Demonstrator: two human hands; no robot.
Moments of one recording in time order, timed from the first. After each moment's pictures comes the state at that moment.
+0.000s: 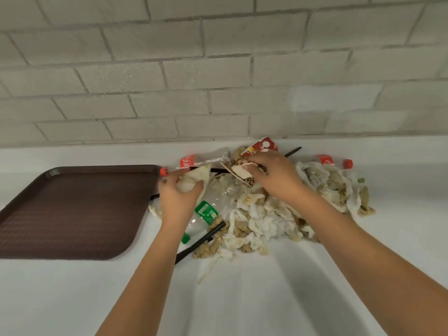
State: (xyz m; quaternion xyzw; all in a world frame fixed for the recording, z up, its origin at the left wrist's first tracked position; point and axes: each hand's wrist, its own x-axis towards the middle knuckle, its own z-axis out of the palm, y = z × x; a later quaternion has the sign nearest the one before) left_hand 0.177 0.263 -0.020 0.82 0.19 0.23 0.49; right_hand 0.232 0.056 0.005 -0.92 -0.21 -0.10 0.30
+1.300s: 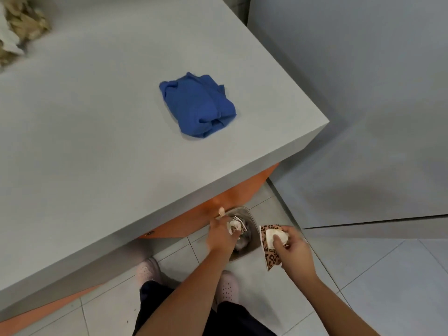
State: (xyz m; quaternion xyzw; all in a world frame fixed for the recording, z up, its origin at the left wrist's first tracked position) left_hand -0.193 -0.282 -0.397 0.91 -0.03 -0.33 0.26; right_hand -0.304 -0.415 -0.314 -0.78 0.42 0.05 0.45
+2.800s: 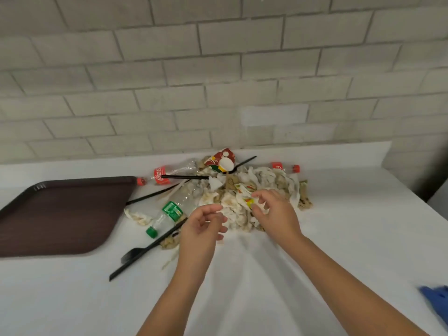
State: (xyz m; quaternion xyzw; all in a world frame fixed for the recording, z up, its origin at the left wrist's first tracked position) left_hand 0.046 0.120 0.012 0.67 0.09 0.10 0.72; right_hand 0.127 -0.045 -0.032 -0.91 -0.09 -0.15 0.39
